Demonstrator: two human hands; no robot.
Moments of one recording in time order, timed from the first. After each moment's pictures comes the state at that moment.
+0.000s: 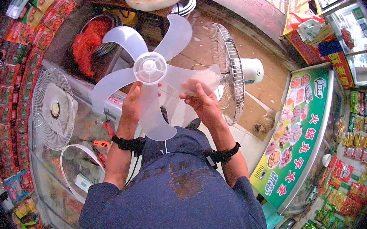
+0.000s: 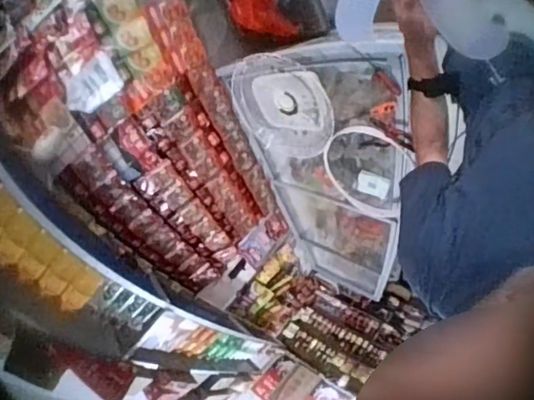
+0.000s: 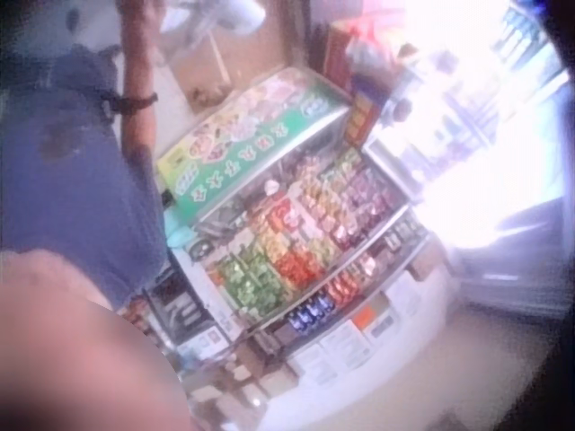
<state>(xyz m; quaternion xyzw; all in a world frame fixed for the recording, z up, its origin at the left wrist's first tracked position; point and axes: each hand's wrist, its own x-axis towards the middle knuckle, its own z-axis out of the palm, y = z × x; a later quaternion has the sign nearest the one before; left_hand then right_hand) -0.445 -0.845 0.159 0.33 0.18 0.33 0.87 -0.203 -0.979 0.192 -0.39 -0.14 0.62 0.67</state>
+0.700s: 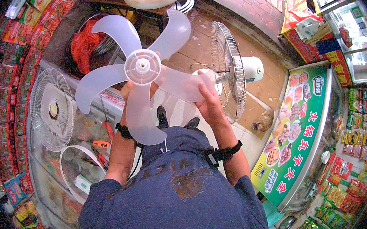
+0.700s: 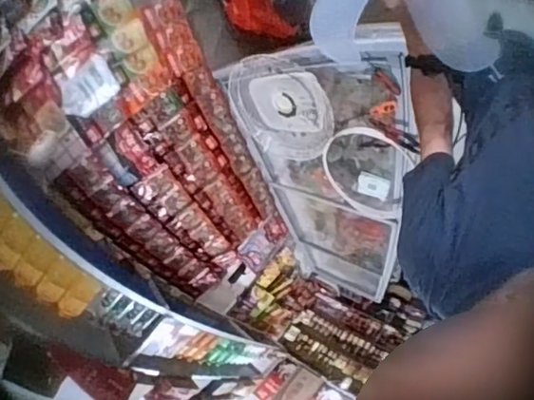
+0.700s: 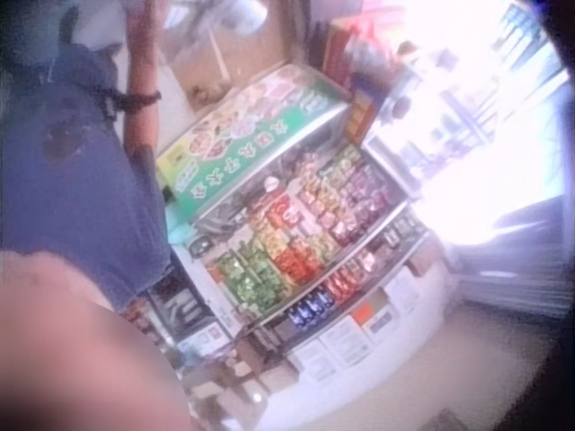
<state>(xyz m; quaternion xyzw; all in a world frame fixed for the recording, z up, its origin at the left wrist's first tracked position) -0.410 -0.817 0.185 0.26 0.02 0.39 0.88 -0.207 -0.977 0.200 -0.42 -0.13 0.59 0.68</state>
